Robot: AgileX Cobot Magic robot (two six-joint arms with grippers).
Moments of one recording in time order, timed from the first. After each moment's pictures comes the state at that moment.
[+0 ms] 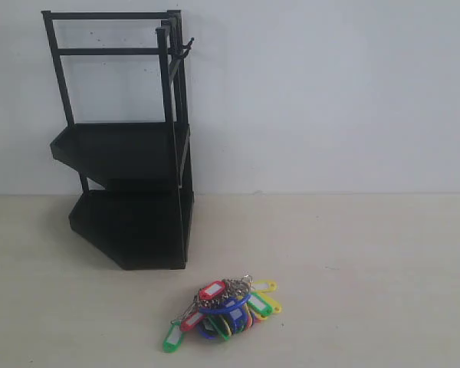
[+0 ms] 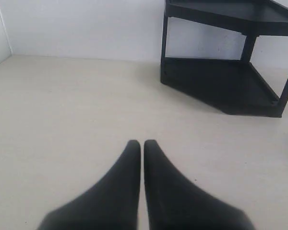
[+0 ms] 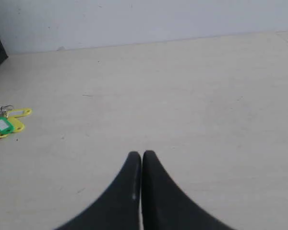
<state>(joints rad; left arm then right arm) -0.03 0.00 0.00 -0.08 0.31 0.05 0.04 0.00 0.00 0.05 0.37 0.06</state>
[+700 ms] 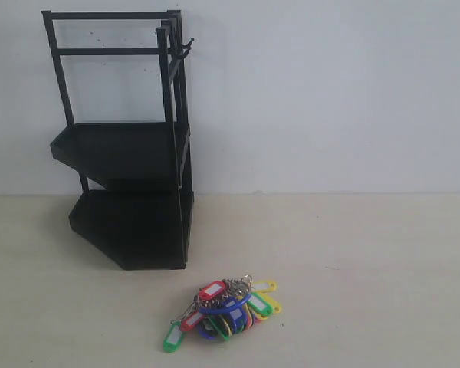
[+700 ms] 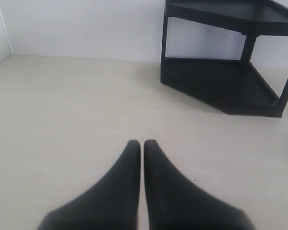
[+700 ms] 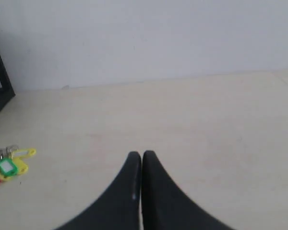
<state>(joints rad) -0.03 0.00 0.00 -0.08 0.31 0.05 0.04 0.00 0.00 0.05 0.22 0.06</state>
